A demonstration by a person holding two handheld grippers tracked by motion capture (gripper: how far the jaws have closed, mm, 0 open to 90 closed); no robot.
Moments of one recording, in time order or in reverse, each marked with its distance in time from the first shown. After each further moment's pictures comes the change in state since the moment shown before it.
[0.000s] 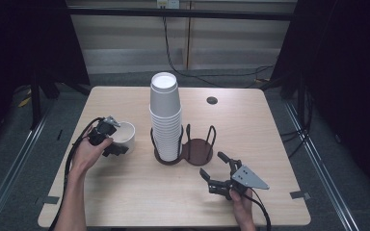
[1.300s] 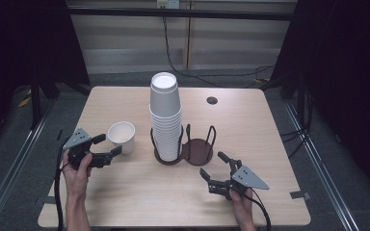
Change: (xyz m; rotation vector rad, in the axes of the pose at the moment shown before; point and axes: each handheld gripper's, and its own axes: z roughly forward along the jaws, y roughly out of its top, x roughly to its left) left arm -0.050 -0.061 -0.047 -0.639 0.019 -0.185; right arm 0.000 0.000 0.000 -0.001 -0.005 0.000
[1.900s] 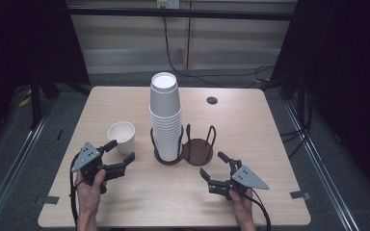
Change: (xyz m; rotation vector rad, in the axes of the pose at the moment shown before) left arm -0.056 -0.018 0.007 -0.204 0.011 0.005; right arm 0.000 0.000 0.000 -0.001 0.002 0.001
